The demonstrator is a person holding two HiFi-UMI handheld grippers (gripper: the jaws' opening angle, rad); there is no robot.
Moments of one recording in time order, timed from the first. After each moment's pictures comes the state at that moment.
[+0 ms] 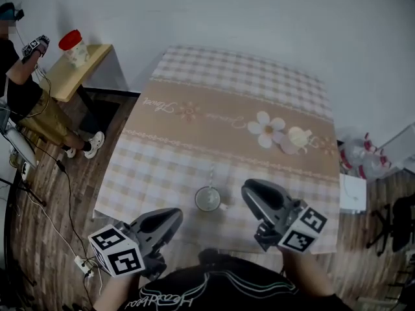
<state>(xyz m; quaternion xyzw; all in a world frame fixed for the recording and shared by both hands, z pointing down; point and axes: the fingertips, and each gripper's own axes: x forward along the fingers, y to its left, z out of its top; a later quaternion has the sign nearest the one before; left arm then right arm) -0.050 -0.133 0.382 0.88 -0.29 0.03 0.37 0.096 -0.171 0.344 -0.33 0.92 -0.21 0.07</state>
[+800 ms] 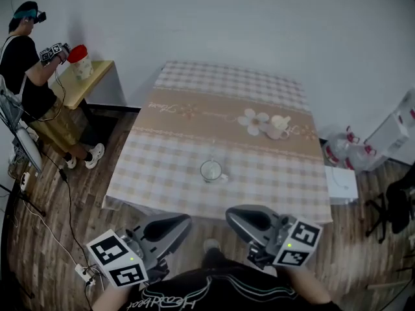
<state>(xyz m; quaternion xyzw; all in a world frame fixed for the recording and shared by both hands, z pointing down) -0.065 0.004 0.294 0.94 -0.22 0.00 0.25 0.016 0.006 0.292 -0.27 0.94 -0.20 0.06</state>
